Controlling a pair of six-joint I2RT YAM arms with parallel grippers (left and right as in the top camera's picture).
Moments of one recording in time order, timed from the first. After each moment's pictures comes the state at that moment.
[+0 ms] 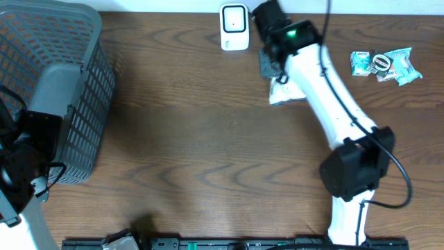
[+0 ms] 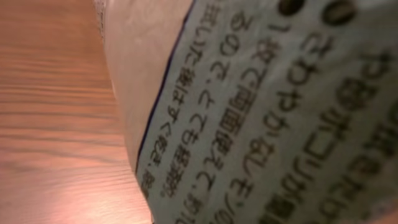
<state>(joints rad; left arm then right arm) 0.40 1.19 1.84 -1.69 -0.14 -0.99 0.43 2.10 2.05 -1.21 0.40 0.31</state>
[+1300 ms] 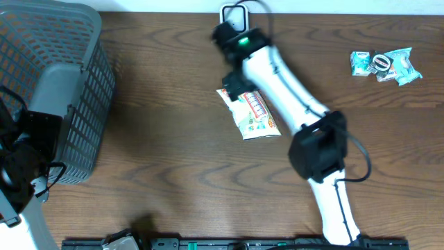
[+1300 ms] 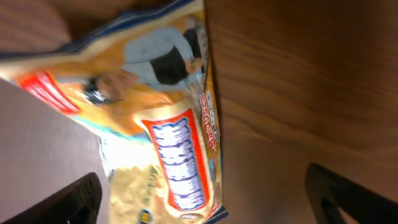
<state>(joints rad) 0.40 1.19 1.84 -1.69 -0.14 -0.99 0.50 2.36 2.28 -1.42 0.17 0.14</state>
